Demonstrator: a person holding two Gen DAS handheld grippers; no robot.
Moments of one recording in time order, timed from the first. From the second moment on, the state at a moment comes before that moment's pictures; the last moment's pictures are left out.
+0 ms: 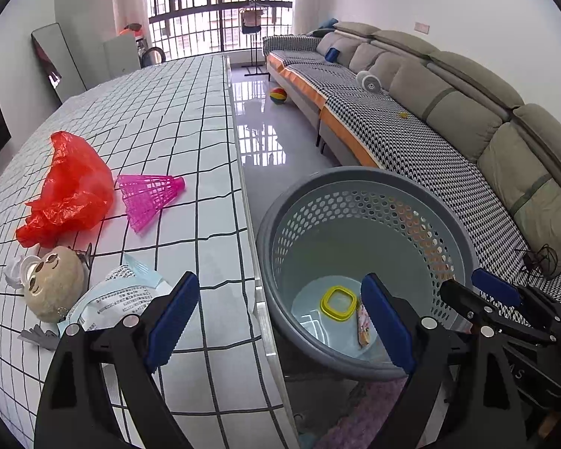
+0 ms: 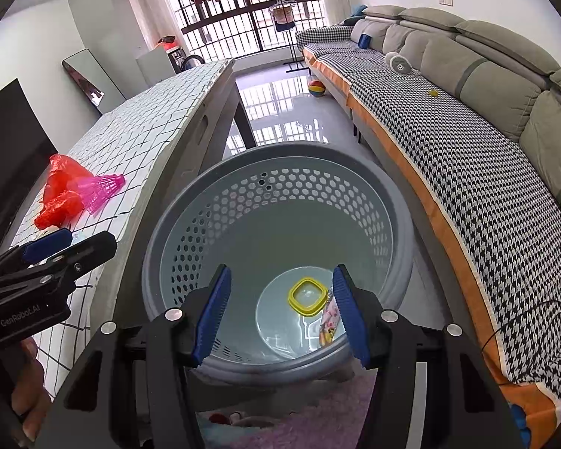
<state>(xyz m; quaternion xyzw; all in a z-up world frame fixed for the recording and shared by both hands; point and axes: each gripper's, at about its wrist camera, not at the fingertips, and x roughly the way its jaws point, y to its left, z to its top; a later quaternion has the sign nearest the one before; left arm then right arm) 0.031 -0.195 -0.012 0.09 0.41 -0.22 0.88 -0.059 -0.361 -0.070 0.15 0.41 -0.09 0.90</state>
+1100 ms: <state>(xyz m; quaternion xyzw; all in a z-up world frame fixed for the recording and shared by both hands) 0.017 -0.029 0.032 0.02 0.36 -0.08 0.93 -0.022 -0.227 -0.025 0.09 0.38 0.03 0.92</state>
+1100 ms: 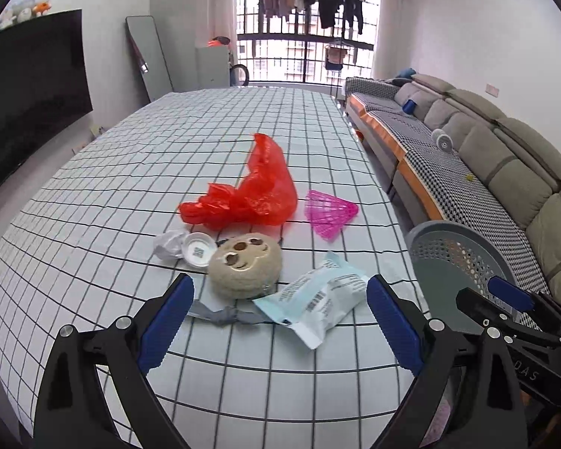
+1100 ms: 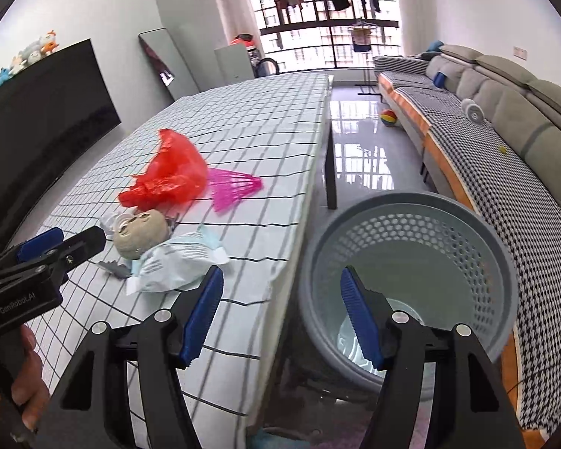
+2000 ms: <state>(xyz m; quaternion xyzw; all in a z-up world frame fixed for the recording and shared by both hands) 0.027 0.070 0.007 -0.03 0.38 0.02 0.93 0.027 -0.119 -0.059 0.01 0.44 0.08 0.89</state>
